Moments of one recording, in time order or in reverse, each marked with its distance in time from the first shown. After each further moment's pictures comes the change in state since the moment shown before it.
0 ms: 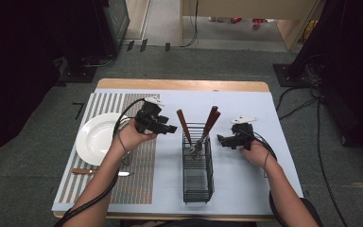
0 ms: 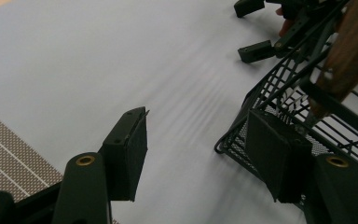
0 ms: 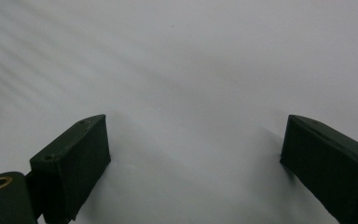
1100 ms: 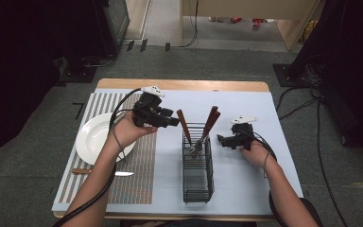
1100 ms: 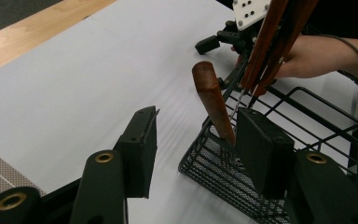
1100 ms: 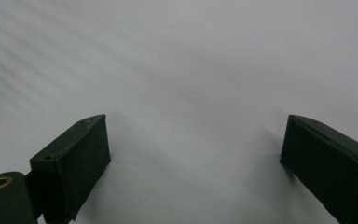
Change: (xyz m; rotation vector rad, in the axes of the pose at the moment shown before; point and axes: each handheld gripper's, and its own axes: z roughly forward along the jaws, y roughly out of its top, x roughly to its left) left arm -0.030 0.035 -0.042 -0.053 -0.038 0.063; right arm 0.000 0.000 0.000 -0.001 -0.001 -0.001
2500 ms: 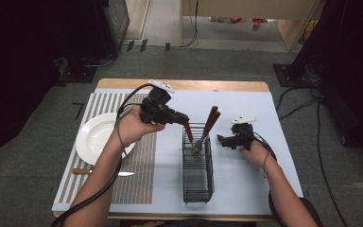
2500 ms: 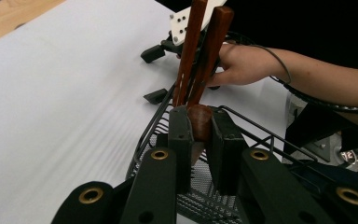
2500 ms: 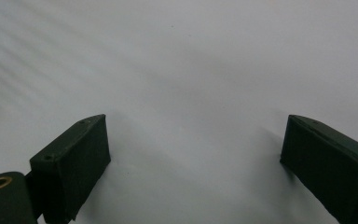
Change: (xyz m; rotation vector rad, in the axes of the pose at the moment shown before) left arm -0.025 0.027 -0.005 0.028 -0.167 0.016; right arm 0.000 0.000 0.000 0.000 0.000 0.000
